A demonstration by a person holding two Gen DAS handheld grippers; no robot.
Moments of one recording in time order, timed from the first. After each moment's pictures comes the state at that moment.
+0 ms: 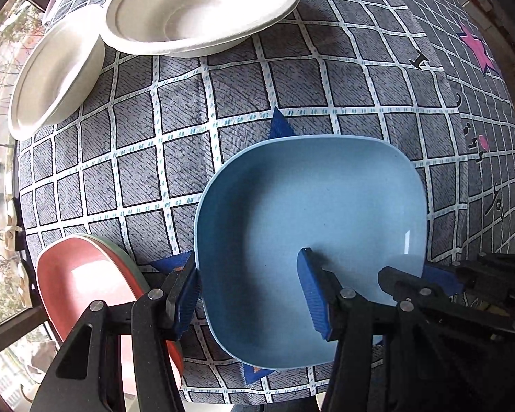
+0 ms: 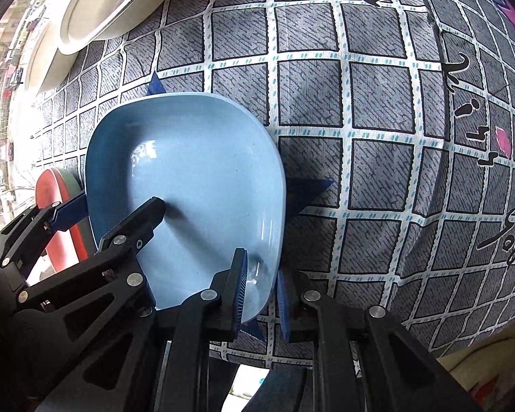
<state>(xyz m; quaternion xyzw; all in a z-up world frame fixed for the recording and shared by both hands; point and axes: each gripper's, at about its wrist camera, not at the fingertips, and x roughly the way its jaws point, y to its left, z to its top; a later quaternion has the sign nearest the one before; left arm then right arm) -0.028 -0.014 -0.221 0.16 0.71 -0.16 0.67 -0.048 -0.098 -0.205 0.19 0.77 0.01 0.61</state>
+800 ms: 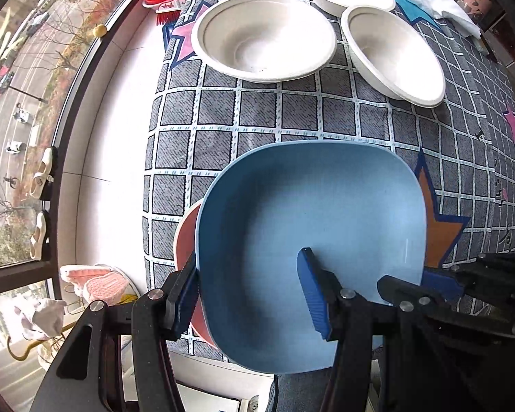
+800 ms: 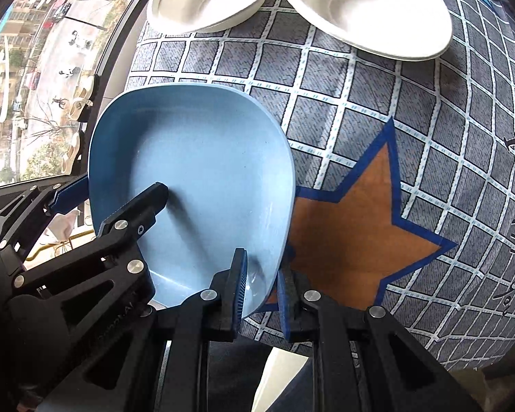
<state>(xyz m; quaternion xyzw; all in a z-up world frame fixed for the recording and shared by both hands) 0.007 0.151 -0.139 0.10 0.70 -0.05 0.71 -0.001 0.064 -0.173 0.10 0.76 0.13 0.63</state>
